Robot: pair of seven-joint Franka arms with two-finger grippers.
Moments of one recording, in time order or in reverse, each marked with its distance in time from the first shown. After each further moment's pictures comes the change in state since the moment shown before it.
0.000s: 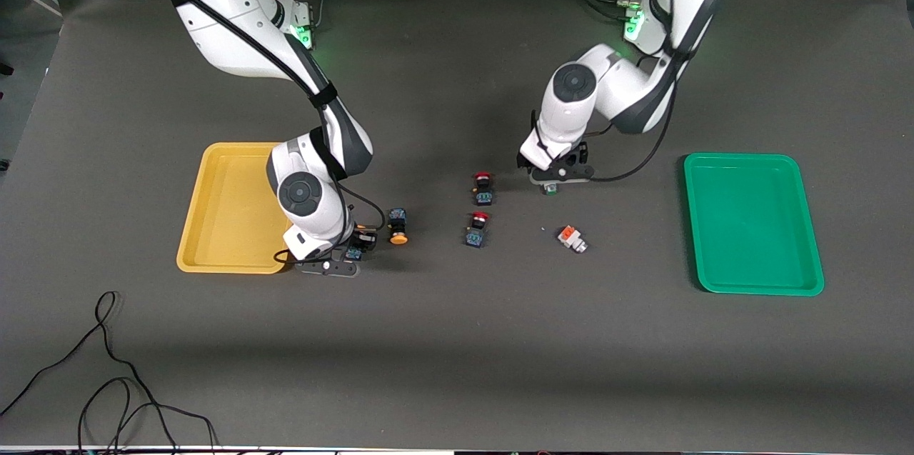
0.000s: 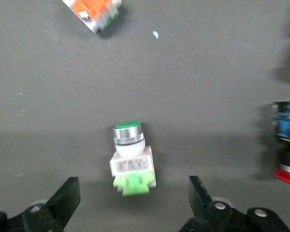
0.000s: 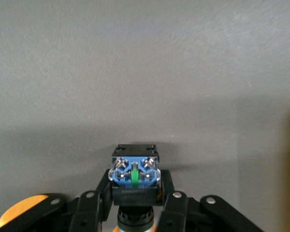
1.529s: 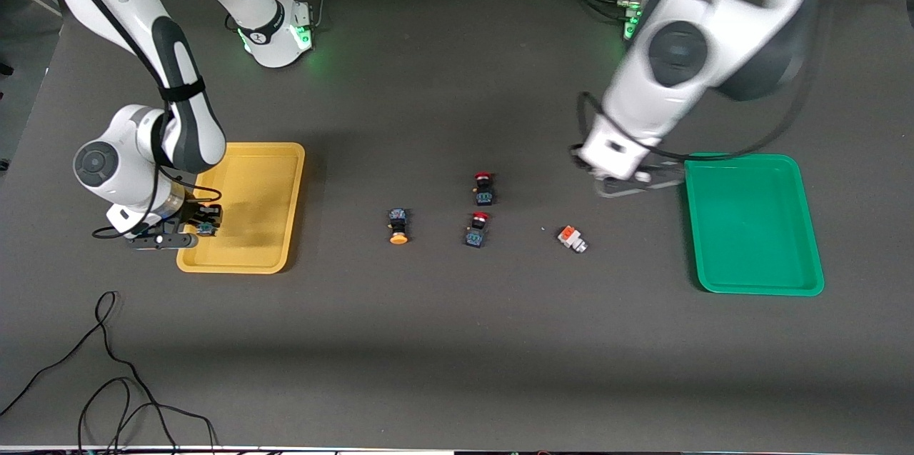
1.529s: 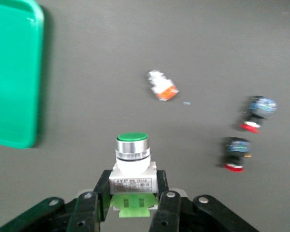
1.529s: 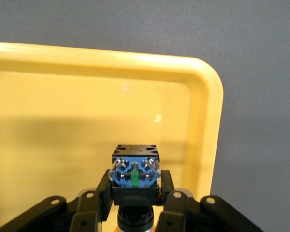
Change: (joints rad) left arm 0.235 -0.253 0.023 0.487 -0.222 -0.843 0.318; right arm 0.000 -0.226 -0.500 -0.417 0.121 0.114 -0.753
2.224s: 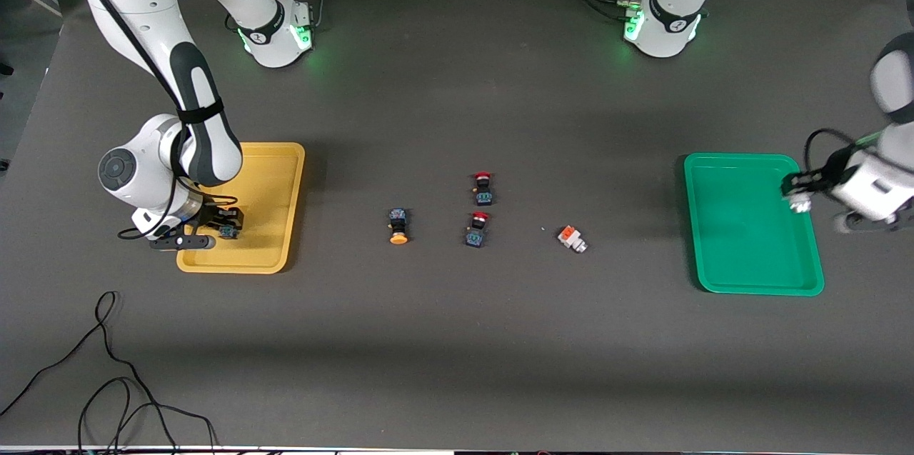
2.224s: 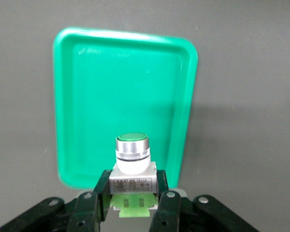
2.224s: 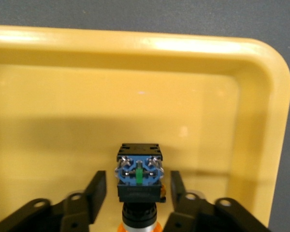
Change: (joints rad) left arm 0.495 0.045 0.012 -0.151 0.074 0.226 0.596; right arm 0.022 0.080 0.024 -0.010 0.275 0.045 -0.171
